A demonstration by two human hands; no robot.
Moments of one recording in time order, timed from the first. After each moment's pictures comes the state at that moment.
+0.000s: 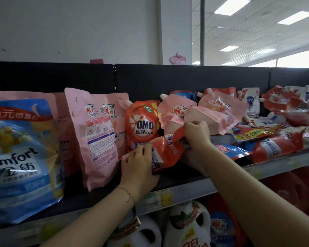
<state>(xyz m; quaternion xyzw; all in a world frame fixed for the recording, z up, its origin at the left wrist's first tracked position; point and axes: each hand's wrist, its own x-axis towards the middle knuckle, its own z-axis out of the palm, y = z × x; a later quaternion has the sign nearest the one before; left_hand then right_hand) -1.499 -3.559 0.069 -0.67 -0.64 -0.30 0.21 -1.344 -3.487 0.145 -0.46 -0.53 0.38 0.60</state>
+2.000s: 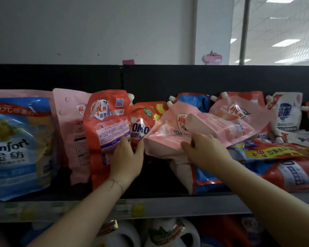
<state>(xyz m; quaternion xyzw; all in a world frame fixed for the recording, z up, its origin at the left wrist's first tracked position) -1.445 -3.535 0.105 -0.45 -0.69 -0.56 0.10 -1.260 -3.454 0.141 -0.42 -0.85 -0.02 0.31</state>
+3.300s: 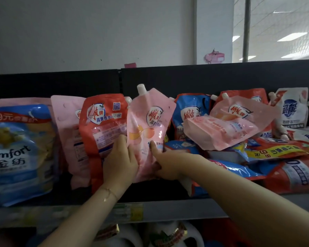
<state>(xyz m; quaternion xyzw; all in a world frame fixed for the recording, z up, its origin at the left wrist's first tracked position) -1.455 -3.537 0.092 -0.49 -0.65 -0.50 0.30 -1.321 -3.460 0.134 -0.32 -0.95 -0.02 0.02</state>
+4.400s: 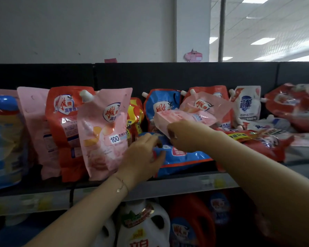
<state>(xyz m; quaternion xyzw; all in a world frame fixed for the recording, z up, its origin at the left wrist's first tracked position) -1.350 -3.520 0.094 -0.71 -0.55 -0.39 0.22 -1.196 -3.464 0.174 -0.35 -0.92 -0.15 0.14</state>
